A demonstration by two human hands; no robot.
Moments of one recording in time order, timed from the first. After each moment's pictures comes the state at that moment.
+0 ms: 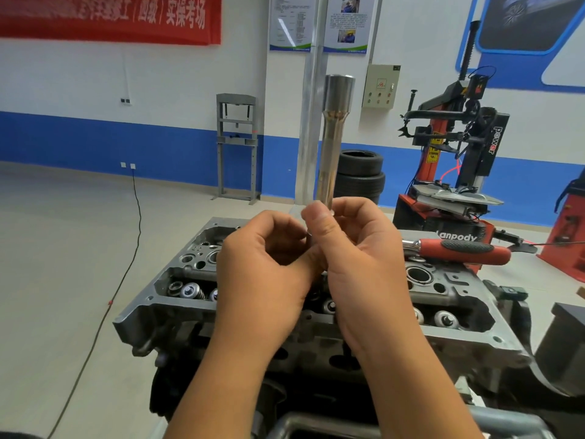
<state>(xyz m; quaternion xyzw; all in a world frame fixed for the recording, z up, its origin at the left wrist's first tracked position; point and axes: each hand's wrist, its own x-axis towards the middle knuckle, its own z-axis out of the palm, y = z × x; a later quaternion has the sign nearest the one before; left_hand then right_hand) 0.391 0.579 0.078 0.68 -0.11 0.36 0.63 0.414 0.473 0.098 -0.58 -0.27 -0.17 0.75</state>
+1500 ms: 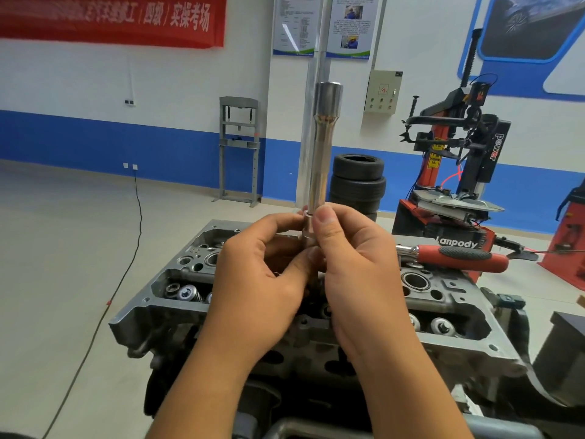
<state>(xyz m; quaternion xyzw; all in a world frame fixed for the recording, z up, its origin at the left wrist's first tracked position) 0.385 0.581 0.082 0.69 -0.15 0.32 0.63 0.411 0.470 0.100 -0.60 -0.26 -0.15 0.74</state>
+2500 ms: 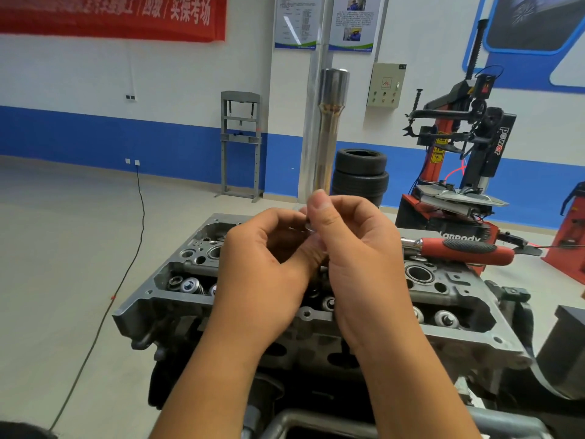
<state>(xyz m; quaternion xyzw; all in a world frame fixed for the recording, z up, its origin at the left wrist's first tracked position) 0.395 0.582 0.078 0.69 -0.14 0.33 0.64 0.412 0.471 0.102 -0.59 -0.25 -0.15 0.75</state>
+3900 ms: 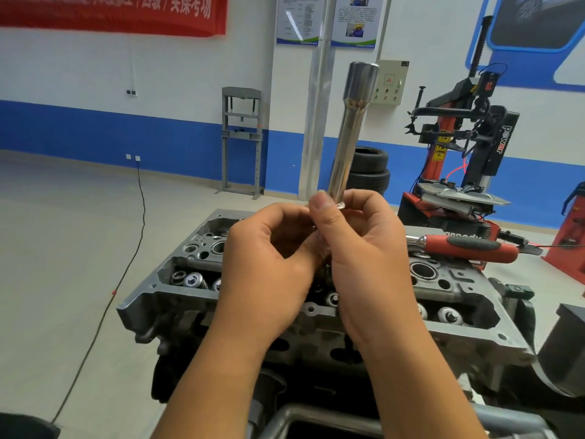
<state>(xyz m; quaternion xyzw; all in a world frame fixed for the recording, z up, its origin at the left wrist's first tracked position) 0.395 0.582 0.075 0.66 -0.18 0.34 0.65 0.413 0.473 0.099 -0.60 -0.25 -0.17 0.75</state>
